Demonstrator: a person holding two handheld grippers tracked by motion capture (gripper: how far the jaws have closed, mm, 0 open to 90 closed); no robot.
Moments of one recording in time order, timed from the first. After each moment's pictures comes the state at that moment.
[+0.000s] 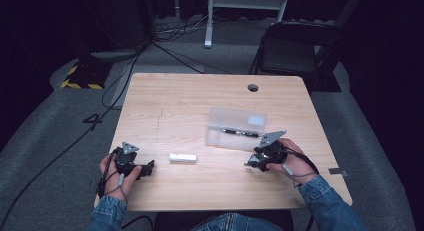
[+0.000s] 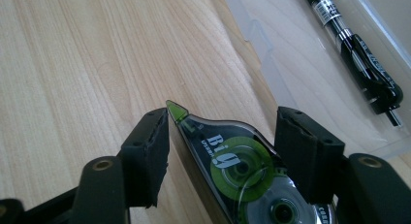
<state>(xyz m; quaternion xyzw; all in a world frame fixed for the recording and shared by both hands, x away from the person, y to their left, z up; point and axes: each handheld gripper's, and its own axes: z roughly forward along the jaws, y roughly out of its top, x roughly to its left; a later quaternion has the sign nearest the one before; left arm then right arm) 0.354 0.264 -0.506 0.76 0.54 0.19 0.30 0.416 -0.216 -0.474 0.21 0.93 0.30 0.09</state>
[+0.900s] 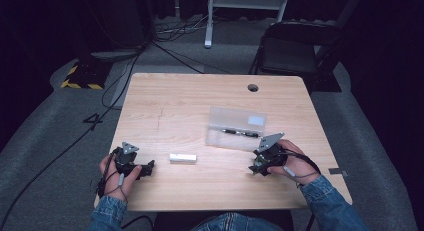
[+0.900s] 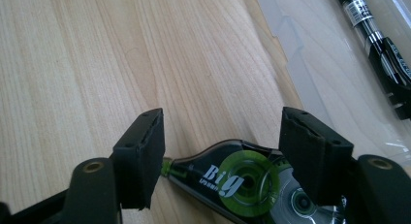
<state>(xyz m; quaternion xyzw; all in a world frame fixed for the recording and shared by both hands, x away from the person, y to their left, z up) 0.354 0.264 -0.506 0.76 0.54 0.19 0.30 0.409 -0.214 -0.471 0.17 0.94 0.29 0.08</state>
